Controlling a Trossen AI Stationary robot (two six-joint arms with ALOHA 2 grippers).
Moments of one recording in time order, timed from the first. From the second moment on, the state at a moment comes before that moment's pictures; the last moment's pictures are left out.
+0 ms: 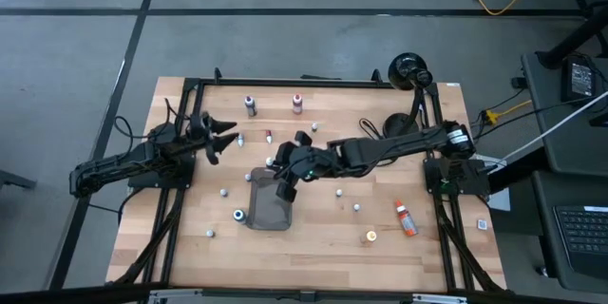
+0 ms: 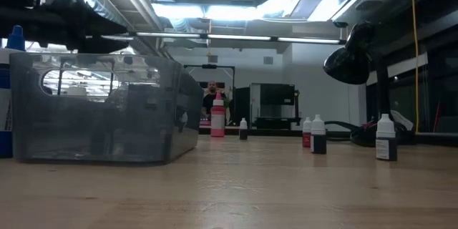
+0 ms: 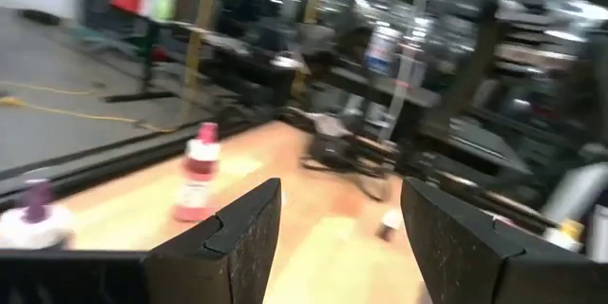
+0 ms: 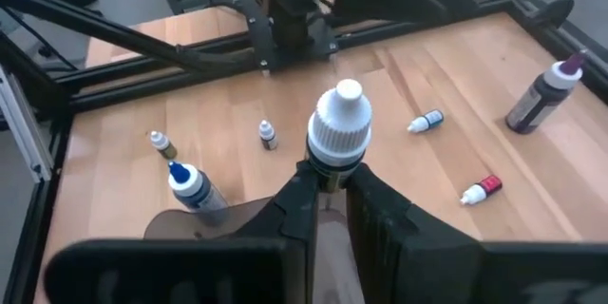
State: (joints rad) left arm 0.34 0.00 0.04 0.01 -0.03 -0.34; right arm 0.19 1.94 1.79 -0.45 0.31 0.34
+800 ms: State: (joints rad) left arm 0.34 0.37 0.63 -0.27 0.22 -0.19; right arm 0.18 1.94 1.79 -0.45 0.28 0.34
